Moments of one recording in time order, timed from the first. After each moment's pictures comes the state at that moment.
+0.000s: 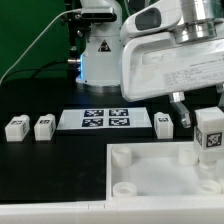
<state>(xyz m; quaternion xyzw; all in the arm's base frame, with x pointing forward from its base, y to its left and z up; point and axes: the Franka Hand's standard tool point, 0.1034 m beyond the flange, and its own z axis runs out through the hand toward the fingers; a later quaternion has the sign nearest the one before) 0.611 0.115 0.111 -0.98 -0.04 -0.20 0.07</state>
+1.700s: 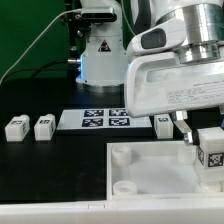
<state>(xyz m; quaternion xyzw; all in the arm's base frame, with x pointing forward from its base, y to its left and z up) 0.613 0.117 0.085 -0.97 -0.04 -0.24 0.04</state>
